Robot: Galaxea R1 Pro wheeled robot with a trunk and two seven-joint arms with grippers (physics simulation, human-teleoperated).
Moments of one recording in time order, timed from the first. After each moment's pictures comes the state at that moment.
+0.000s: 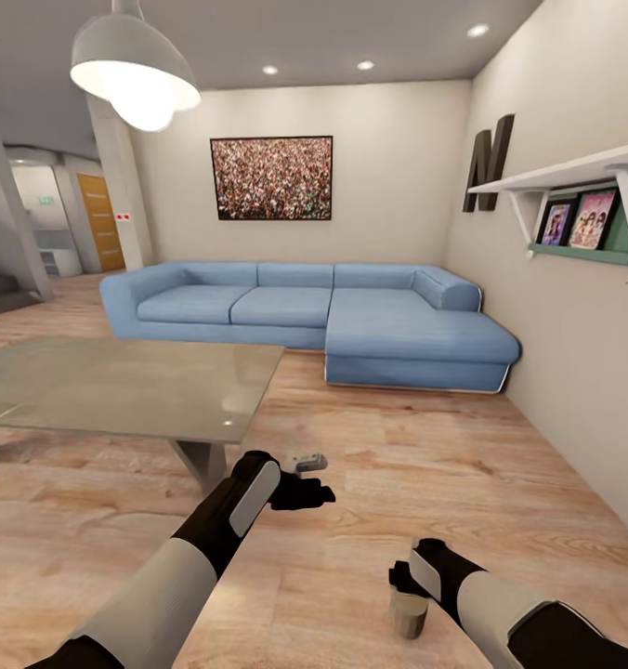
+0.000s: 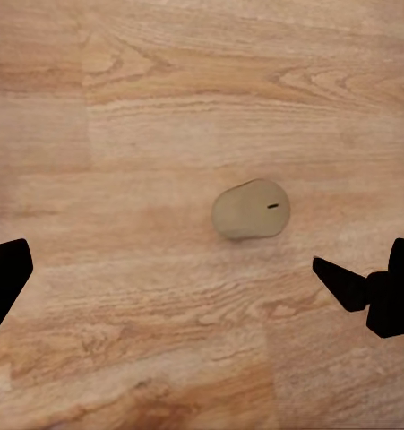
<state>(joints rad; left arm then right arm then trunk) -0.75 -0.17 -0.37 -0.81 0.67 0.92 0.22 -0.78 0.05 0.47 -0.06 -0.63 0.39 -0.23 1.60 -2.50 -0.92</state>
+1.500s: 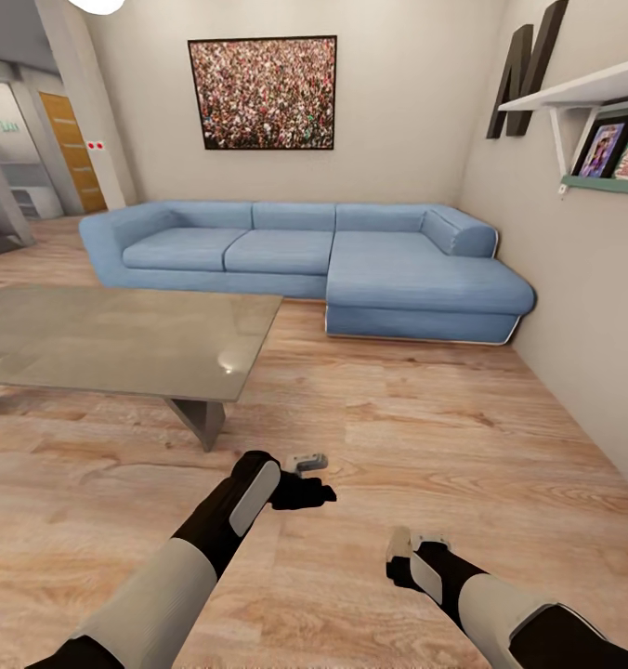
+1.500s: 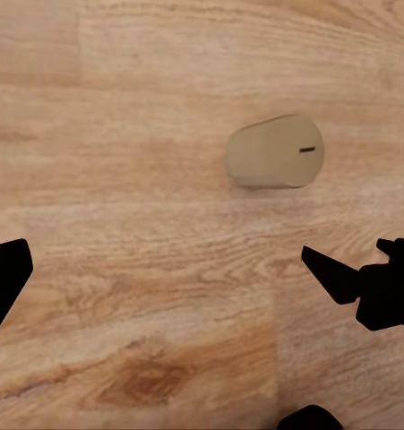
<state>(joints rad) -0.75 -0.17 -0.37 -0.81 0.68 0.92 0.21 -0.77 0.05 0.47 -0.06 -0.63 0.31 -0.18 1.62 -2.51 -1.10</state>
